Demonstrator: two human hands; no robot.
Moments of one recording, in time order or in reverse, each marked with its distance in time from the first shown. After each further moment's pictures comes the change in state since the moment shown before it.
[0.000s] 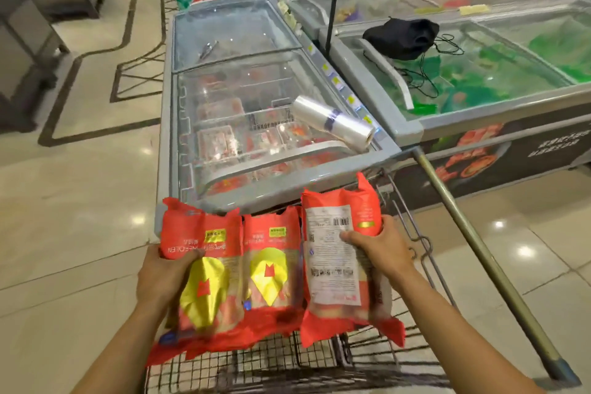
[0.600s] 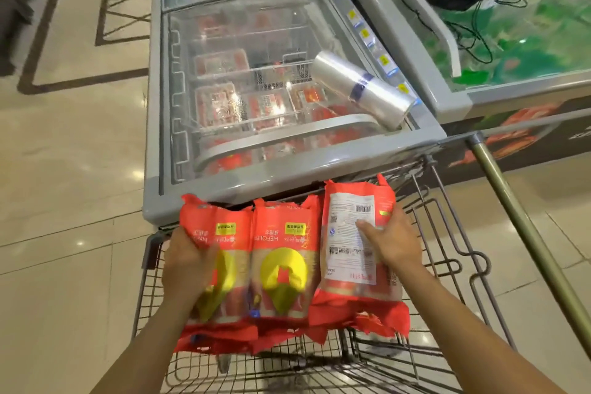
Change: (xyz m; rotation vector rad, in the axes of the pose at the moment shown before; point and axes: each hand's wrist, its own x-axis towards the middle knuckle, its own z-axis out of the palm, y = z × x) left_hand 0.059 -0.032 0.075 0.337 -0.091 0.137; right_hand 0.094 0.033 0.063 -0.466 0.026 0.050
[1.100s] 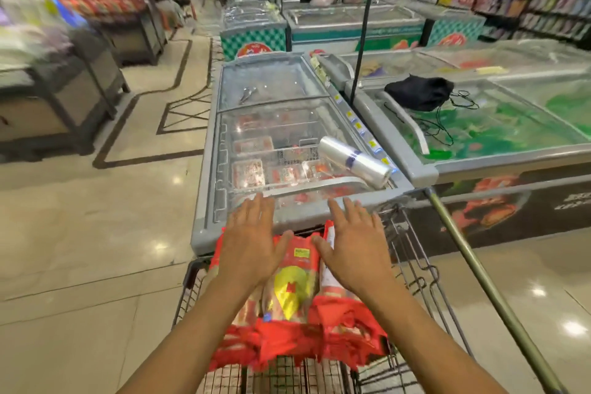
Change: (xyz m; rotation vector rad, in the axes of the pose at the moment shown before) left_hand -0.183 0.139 -0.122 0.453 0.197 0.720; right_hand -0.218 -0.091 -0.118 -0.466 0.168 -0.664
